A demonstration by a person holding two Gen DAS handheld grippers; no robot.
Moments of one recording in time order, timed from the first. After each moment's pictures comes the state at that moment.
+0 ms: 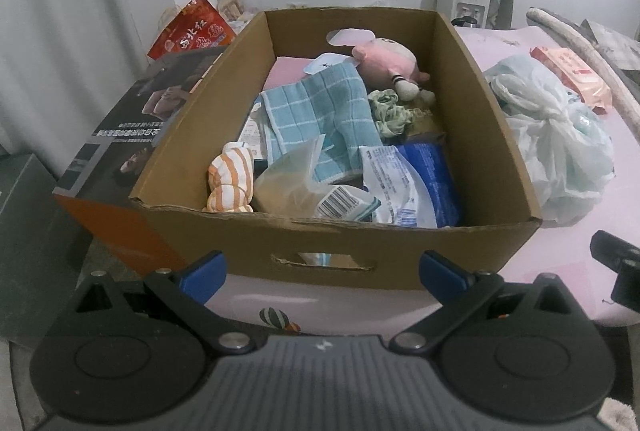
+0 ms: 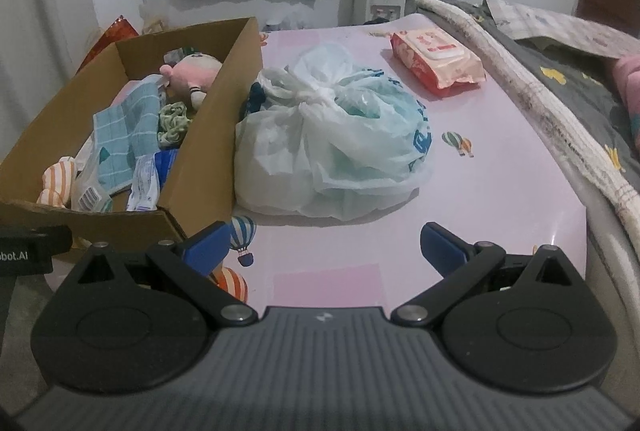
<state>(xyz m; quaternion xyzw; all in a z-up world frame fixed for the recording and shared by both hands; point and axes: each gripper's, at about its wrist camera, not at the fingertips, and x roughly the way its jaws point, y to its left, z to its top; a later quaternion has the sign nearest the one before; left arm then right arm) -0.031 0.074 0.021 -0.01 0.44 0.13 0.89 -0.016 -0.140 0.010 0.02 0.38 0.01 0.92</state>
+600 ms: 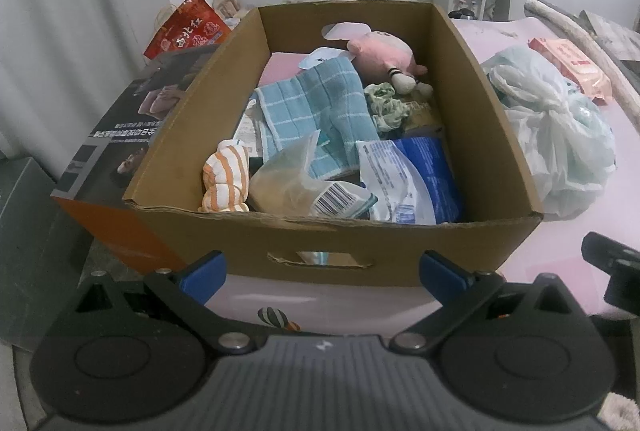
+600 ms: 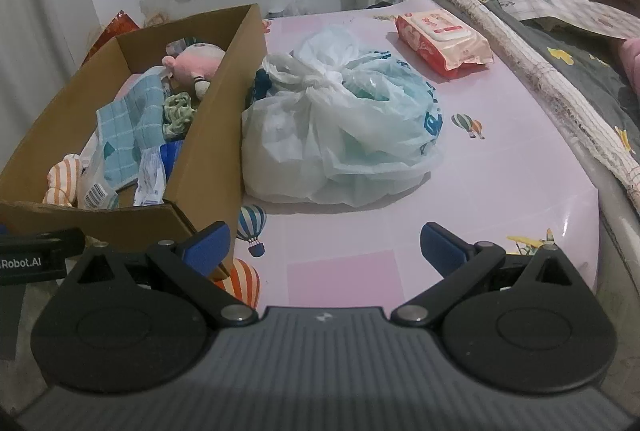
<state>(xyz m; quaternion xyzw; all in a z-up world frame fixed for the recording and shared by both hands) -0.025 0.072 0.017 0.00 0.45 0.13 0.88 -0.011 -0.138 0.004 0.03 0.41 0.02 0.91</state>
